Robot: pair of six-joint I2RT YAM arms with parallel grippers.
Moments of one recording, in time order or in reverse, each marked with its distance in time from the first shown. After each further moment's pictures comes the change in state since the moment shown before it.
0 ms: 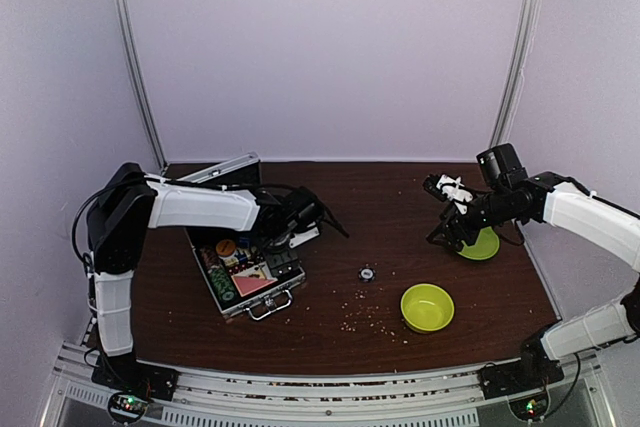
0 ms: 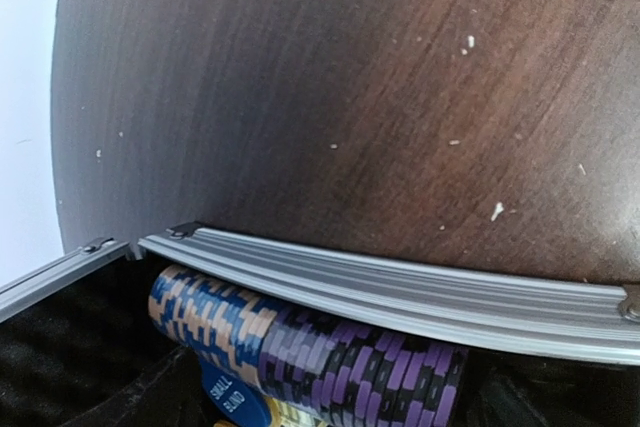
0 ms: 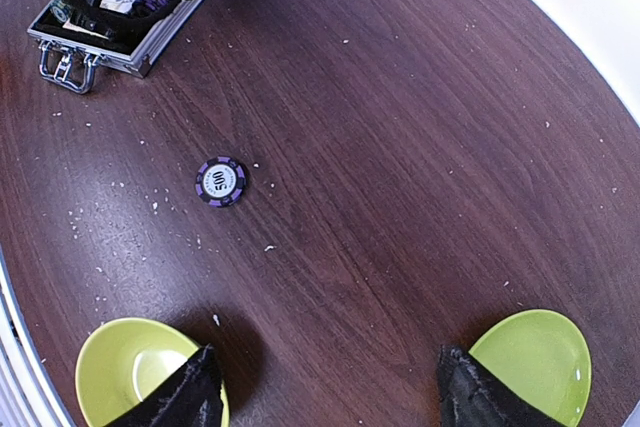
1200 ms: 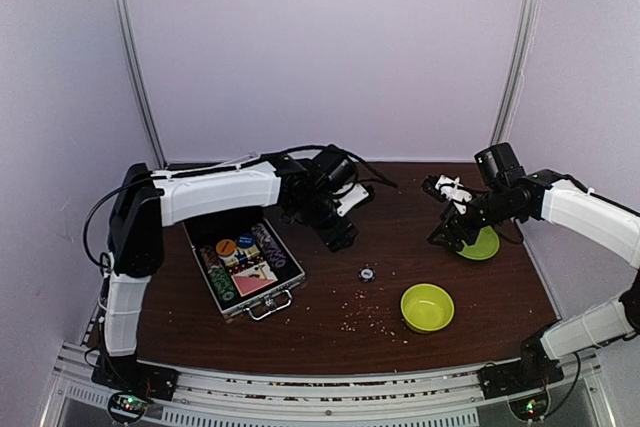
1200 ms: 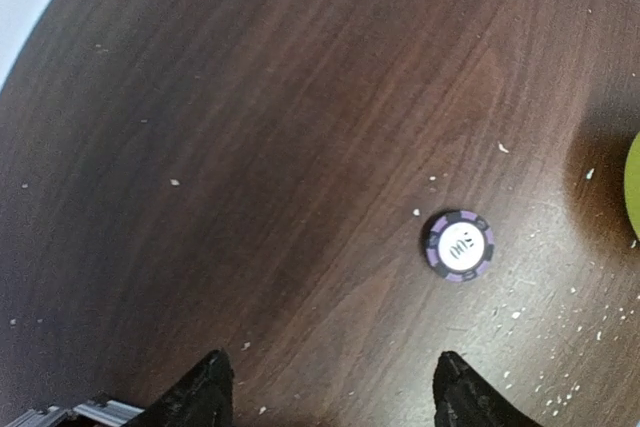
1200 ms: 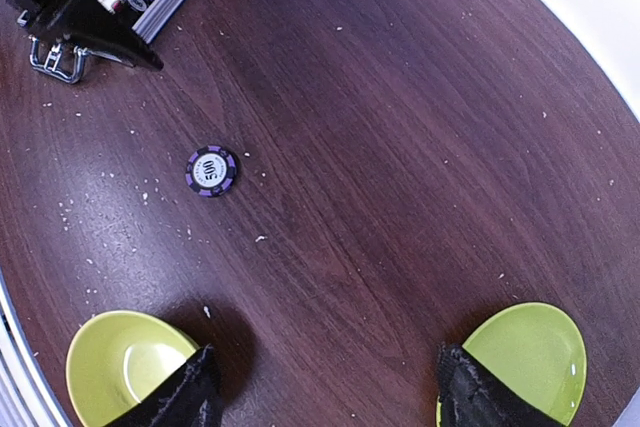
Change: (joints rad) left arm -0.058 0.117 0.432 -0.051 0.455 -0.211; right arm 0.000 0.020 0.019 -0.024 0.022 -0.015
